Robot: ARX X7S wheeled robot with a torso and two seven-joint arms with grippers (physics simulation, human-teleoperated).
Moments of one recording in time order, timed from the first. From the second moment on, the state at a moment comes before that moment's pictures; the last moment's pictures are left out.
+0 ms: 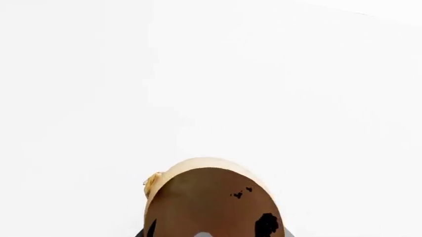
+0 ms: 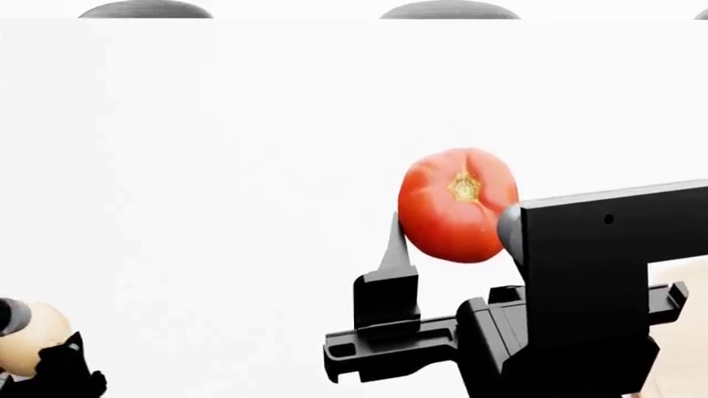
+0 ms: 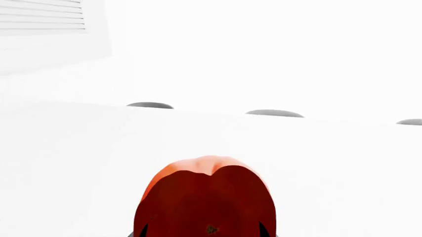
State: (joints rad) left arm -0.78 -0.99 1.31 0.24 -1.45 0.19 -0.88; right arm 0.86 0.84 -0.40 -0.80 1.69 0.73 1.10
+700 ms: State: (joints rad) left arm -1.07 -1.30 1.12 0.88 -1.52 0.08 -1.02; right arm 0.83 0.83 -0.38 -0.78 1.62 0.70 1.05
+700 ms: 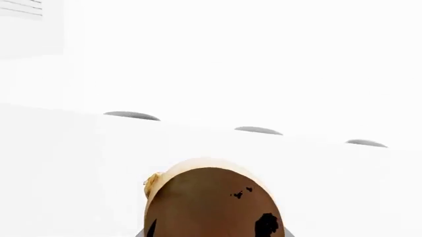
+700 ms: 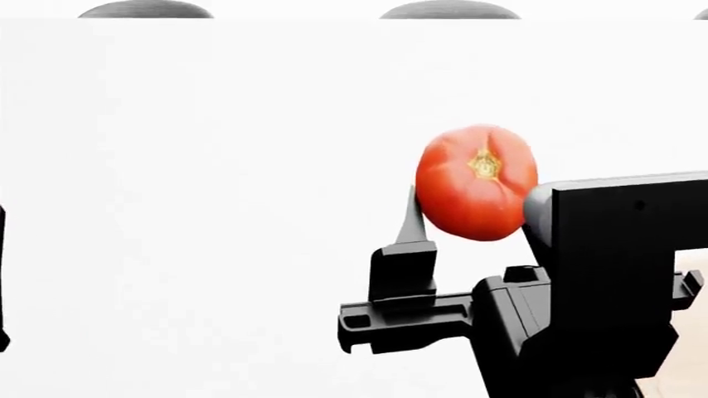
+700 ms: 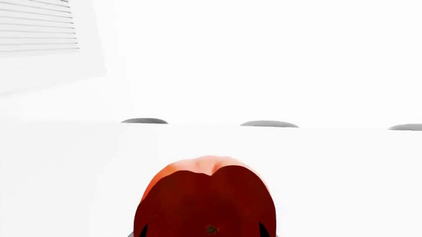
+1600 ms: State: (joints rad) left arm -1.07 -1.34 1.10 0.94 -1.51 0.07 -1.01; right arm 0.93 0.87 -0.35 -0.80 1.71 0.70 1.12
